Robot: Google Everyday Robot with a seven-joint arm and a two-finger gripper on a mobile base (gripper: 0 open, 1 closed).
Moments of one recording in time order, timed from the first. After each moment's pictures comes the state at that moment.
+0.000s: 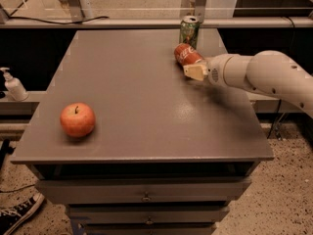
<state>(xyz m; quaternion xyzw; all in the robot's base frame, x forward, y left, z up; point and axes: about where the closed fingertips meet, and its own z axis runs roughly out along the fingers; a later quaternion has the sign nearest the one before) 0.691 -0.135 0.842 -0.22 0.81 0.16 0.52</state>
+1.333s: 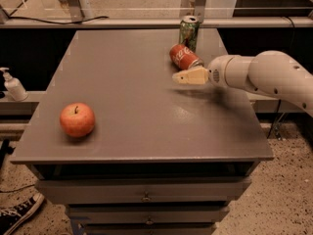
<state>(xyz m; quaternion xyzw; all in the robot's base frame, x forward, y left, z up) 0.686 -0.137 0.843 -0.22 0.81 0.16 0.51</state>
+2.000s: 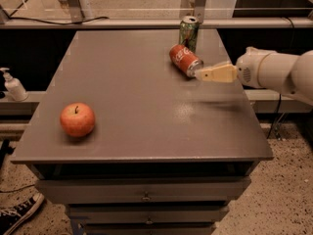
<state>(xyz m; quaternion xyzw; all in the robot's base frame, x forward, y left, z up) 0.649 -0.192 0.891 -0.23 0.78 0.14 0.56</state>
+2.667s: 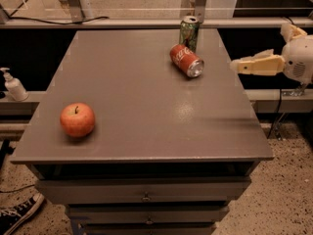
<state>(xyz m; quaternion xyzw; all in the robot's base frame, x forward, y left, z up) 0.599 -0.248 0.972 -0.29 0.70 0.15 0.64</state>
